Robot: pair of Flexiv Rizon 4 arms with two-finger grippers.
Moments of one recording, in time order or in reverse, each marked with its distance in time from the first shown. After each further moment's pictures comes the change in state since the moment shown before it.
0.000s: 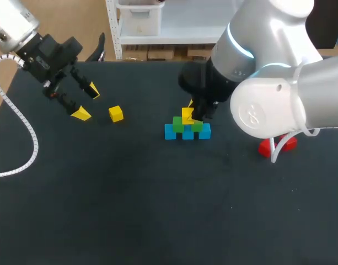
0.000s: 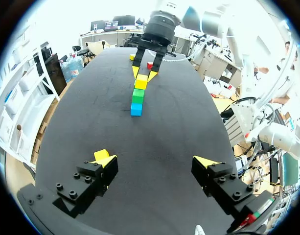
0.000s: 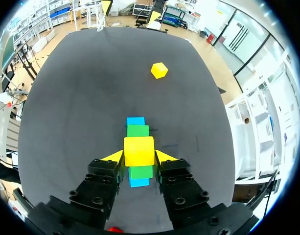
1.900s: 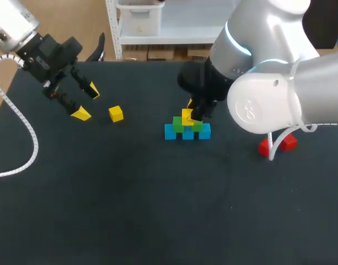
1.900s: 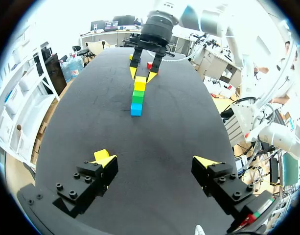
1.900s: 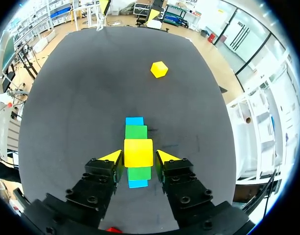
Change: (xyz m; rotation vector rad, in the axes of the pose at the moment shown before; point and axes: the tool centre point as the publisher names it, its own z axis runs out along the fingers) left arm 0.000 0.000 0.000 0.000 0.000 0.000; right arm -0.001 -0.003 0.003 -0.015 0.006 0.001
